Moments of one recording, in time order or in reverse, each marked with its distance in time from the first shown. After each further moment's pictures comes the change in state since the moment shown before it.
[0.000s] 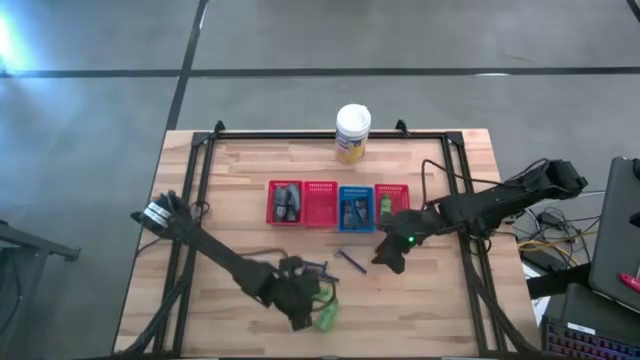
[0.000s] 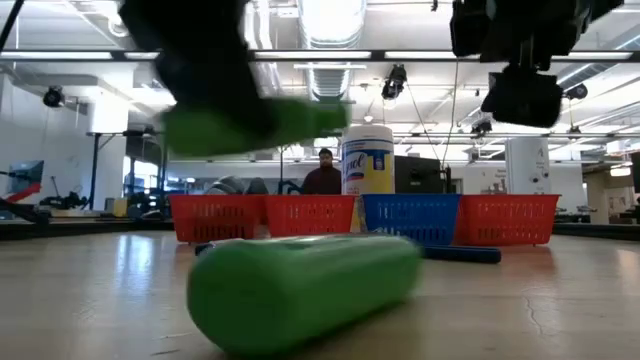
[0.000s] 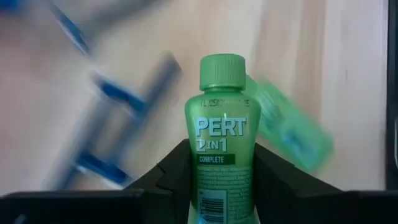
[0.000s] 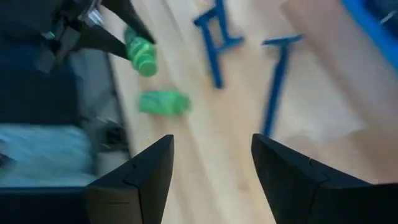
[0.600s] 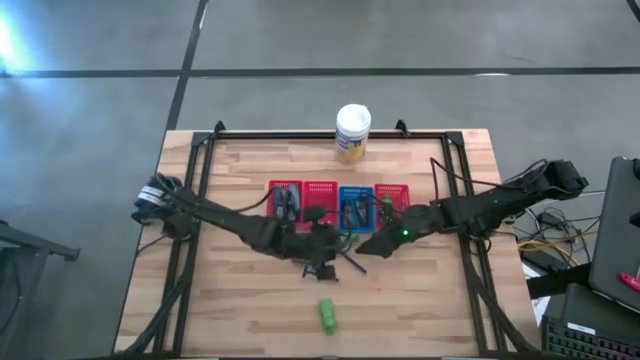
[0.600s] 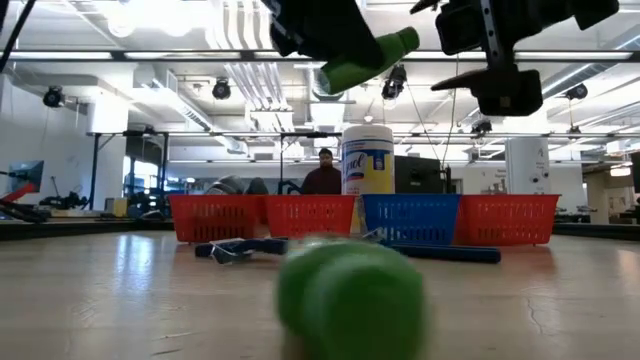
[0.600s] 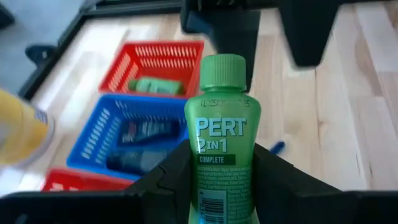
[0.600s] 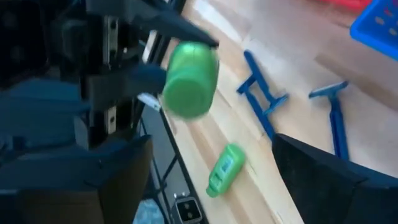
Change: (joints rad) left arm 0.249 -0.108 0.054 0.164 -0.160 0.532; right arm -0.006 -0.009 -0.072 0.348 0.146 0.338
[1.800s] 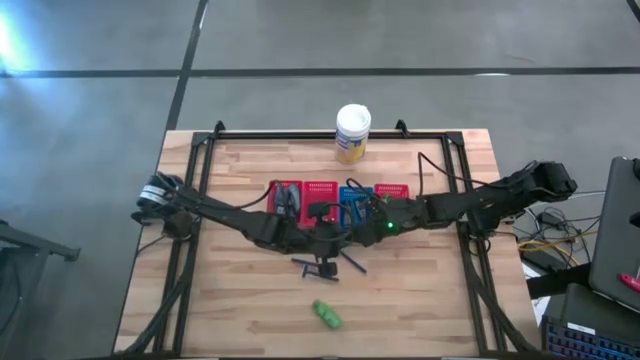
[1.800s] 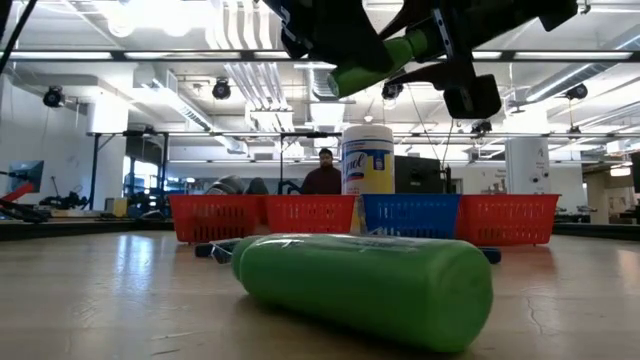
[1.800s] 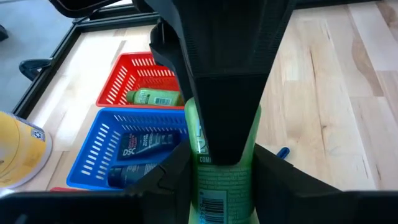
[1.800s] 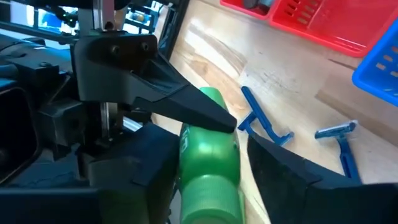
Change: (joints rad) left arm 0.036 0.005 -0.001 0.045 0.047 0.081; right arm -0.073 0.131 0.103 0.014 0.034 0.032
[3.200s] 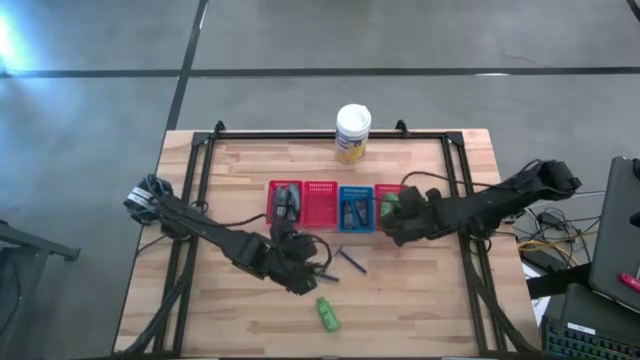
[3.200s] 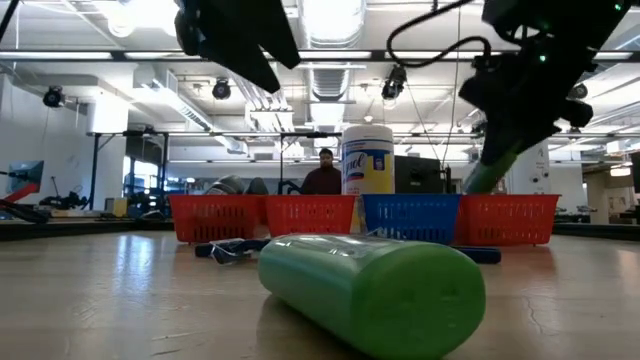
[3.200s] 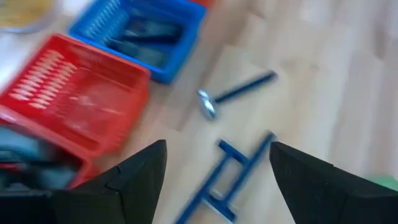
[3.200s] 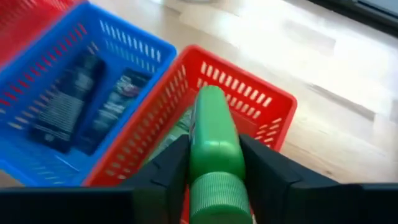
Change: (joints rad) left arm -0.189 -0.065 -0.019 -0.406 -0.110 -0.616; right arm 0.090 -0.038 0.007 -0.957 0.689 -0.036
